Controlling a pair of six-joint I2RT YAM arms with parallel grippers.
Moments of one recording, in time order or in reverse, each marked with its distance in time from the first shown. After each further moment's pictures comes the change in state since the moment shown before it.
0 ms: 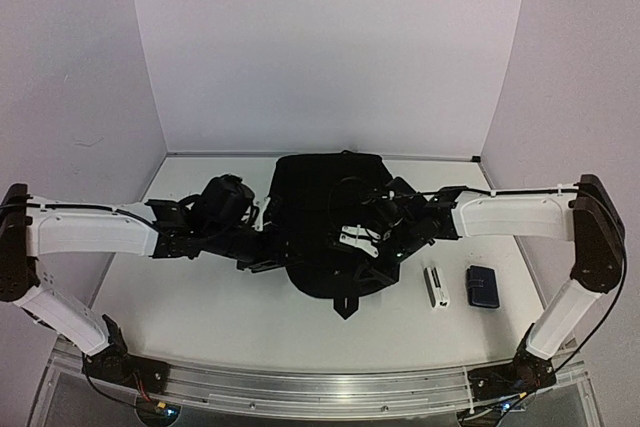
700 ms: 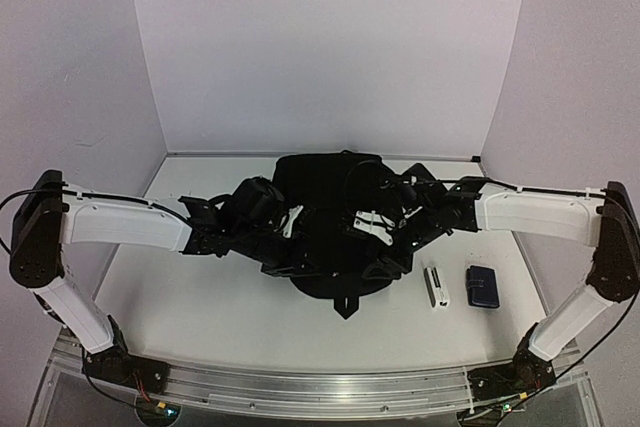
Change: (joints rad) left arm -0.035 0.176 0.123 0.018 0.142 0.083; right arm -0.045 -0.114 -0.007 -0.056 -0.009 -0.012
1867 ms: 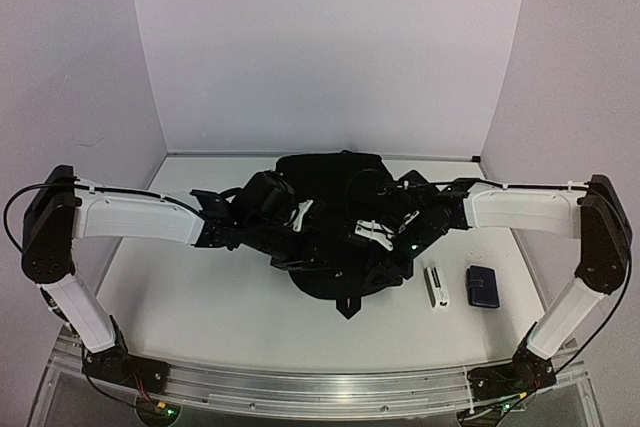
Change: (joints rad) left arm 0.002 0.072 0.093 -0.024 0.004 0.024; right arm -0.051 0.079 0.005 -0.056 -0.162 0.011
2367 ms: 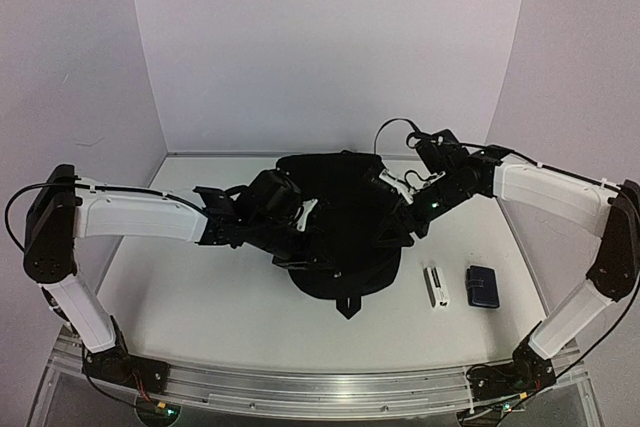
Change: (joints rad) left arm -0.014 0.013 0.038 -0.050 -0.032 0.031; right arm -0.126 -0.082 0.145 -0.092 -0.088 0.116
